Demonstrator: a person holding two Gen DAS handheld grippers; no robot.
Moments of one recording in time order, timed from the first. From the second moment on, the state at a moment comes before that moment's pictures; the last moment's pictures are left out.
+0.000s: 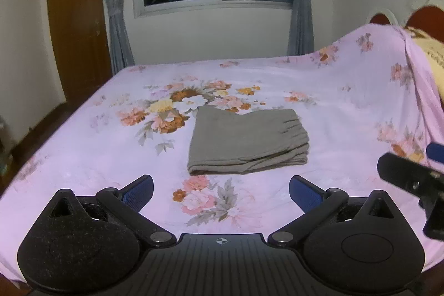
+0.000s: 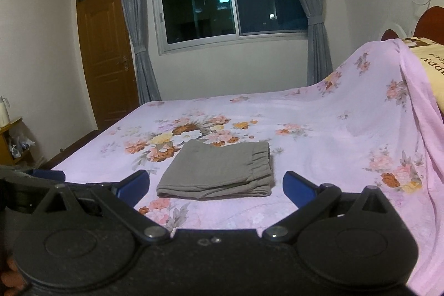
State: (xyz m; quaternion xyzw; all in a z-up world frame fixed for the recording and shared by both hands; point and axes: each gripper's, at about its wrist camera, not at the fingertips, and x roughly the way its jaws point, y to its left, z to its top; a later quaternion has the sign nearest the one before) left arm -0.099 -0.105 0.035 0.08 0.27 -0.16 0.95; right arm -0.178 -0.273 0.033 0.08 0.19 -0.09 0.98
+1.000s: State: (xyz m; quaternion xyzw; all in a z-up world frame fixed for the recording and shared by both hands) left arm -0.103 -0.107 0.053 0.08 0.22 -0.16 0.96; right arm -0.170 -0.281 0.026 0.10 0.19 -0.08 0.97
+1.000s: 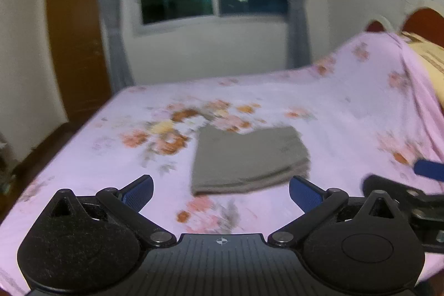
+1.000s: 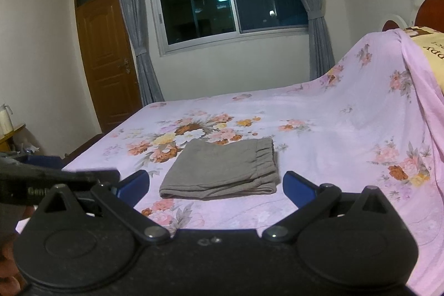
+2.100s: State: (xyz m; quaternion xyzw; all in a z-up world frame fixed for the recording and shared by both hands) left arm -0.068 -0.113 0.029 0.07 0.27 -0.15 0.95; right arm -0.145 -0.283 0.022 0.09 0.20 -0.09 0.97
